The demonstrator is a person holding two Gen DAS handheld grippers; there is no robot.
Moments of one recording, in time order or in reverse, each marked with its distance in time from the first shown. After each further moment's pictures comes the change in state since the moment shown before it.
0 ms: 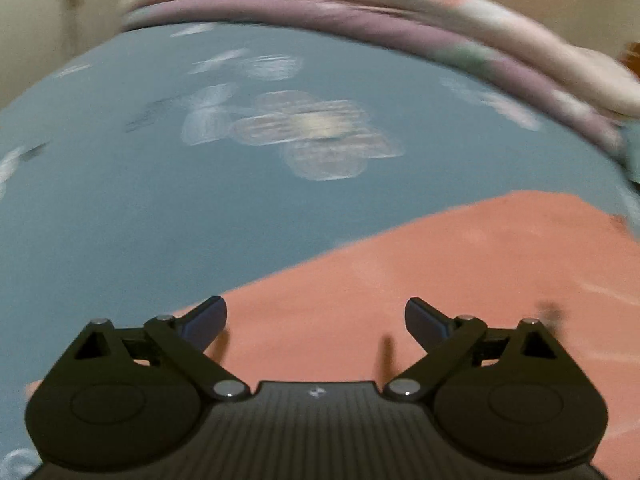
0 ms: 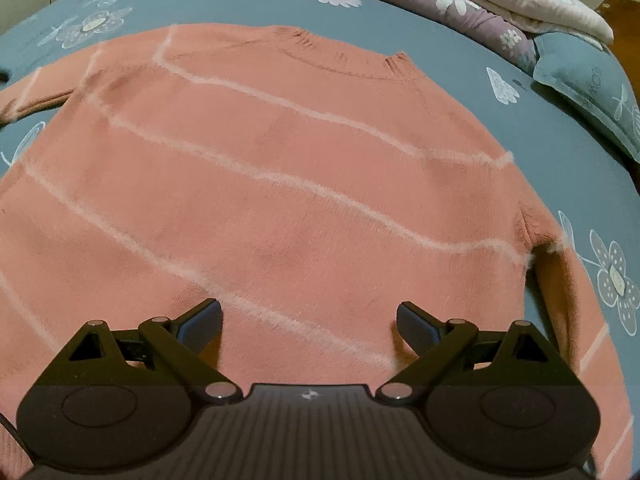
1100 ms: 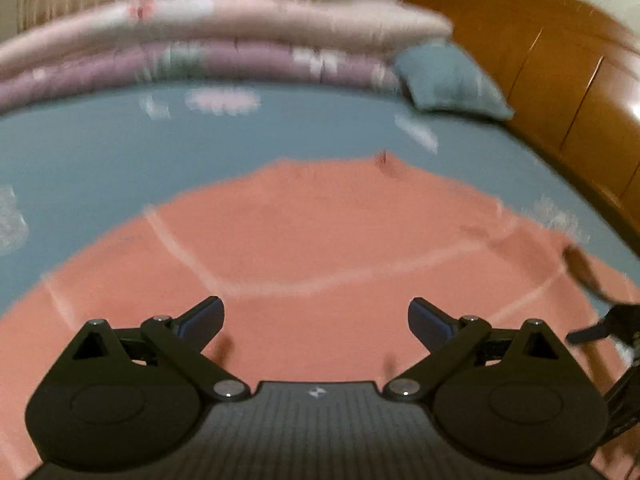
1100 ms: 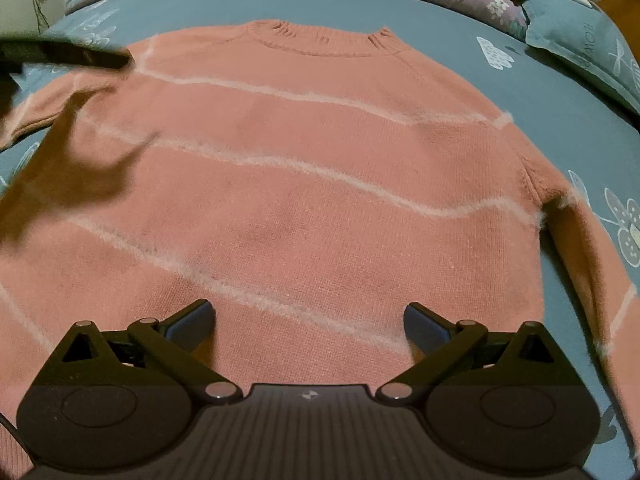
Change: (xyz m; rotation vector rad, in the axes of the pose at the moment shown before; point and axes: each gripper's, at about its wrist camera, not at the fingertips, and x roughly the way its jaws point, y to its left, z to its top) left arm 0.048 -0.202 -0.029 0.335 -0.004 -0.349; right arm 0.012 -0.021 -0.013 0.112 -0.010 0.071
